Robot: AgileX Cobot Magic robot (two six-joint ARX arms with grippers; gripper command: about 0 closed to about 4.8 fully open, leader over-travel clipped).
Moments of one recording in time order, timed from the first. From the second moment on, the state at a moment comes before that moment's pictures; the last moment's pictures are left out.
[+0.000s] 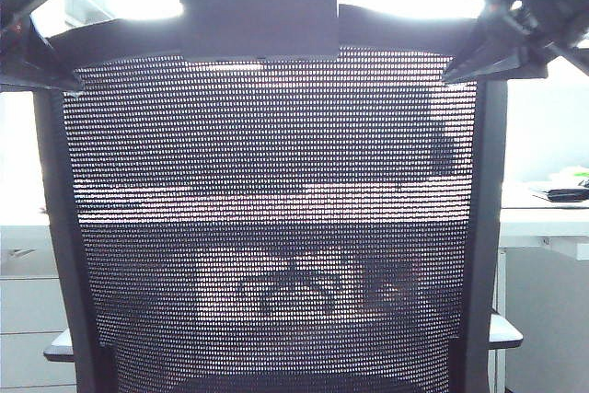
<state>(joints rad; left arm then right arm) -0.03 1.04 0.50 0.31 0.39 -0.17 0.31 1.13 0.61 0.23 -0.22 0.32</state>
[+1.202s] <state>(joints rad) -0.03 1.59 0.74 0.78 0.33 -0.17 0.26 1.58 0.93 0.43 -0.23 0.23</state>
